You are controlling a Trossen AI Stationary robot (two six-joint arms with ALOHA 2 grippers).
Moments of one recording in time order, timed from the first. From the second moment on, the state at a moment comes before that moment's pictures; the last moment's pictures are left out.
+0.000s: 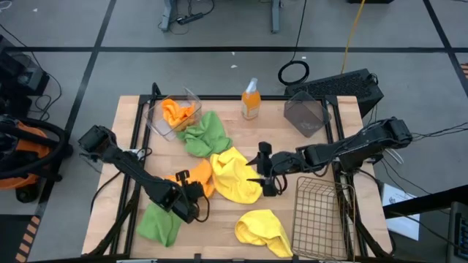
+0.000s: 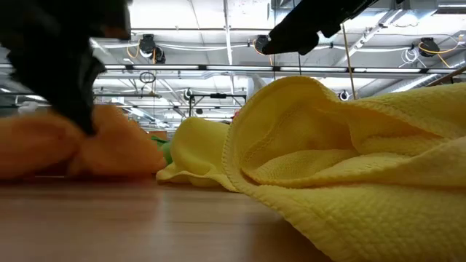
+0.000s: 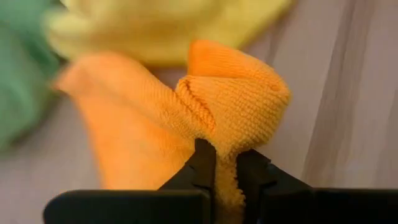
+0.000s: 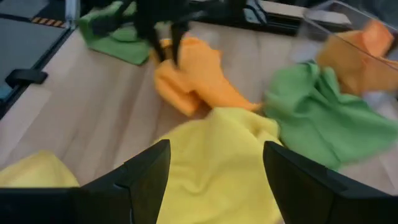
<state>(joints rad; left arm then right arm) -0.60 1.61 0.99 -0.70 -0.44 -0.80 0.24 1.43 0.94 -0.04 0.18 0.01</state>
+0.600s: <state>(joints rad) -0.66 1.27 1.00 -0.38 -0.85 -0.50 0.45 1.80 0.94 0.96 0.38 -0.63</state>
